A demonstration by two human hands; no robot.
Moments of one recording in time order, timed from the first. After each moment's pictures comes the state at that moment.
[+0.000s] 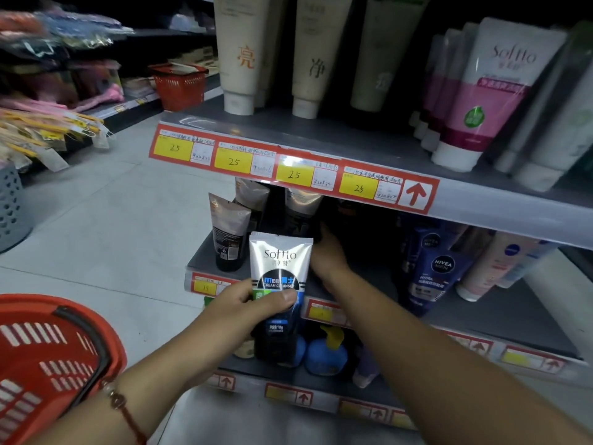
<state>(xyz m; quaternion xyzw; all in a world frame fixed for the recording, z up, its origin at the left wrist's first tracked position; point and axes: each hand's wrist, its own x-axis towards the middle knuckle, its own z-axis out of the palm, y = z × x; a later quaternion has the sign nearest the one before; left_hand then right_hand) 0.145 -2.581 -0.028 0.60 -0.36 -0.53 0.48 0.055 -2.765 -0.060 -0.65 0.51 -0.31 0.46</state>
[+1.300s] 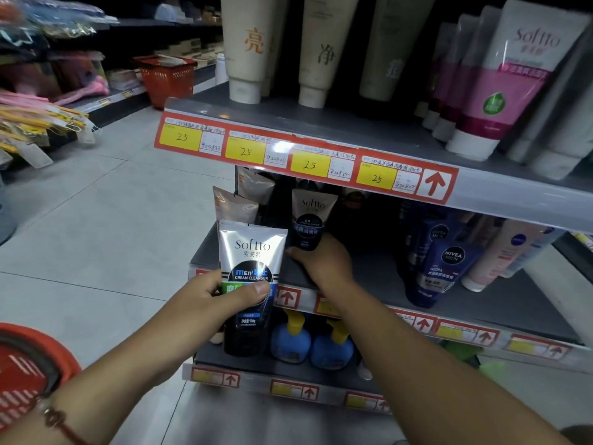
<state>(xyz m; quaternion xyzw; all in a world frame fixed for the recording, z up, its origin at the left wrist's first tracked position) 0.191 -2.562 -0.025 0.64 -0.38 -0.49 0.45 0.060 -2.770 -0.099 -0.74 0.58 -0.23 0.25</state>
